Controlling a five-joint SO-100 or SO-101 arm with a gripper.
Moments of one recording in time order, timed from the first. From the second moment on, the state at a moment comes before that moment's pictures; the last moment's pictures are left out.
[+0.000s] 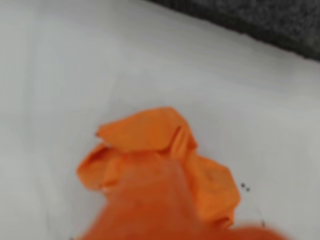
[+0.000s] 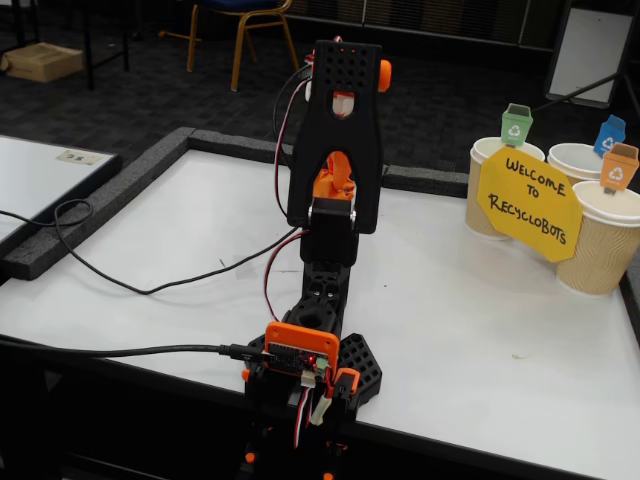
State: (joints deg) arm -12.4 67.7 79.3 63.5 -18.0
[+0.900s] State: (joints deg) arm -10.4 93.7 78.0 80.1 -18.0
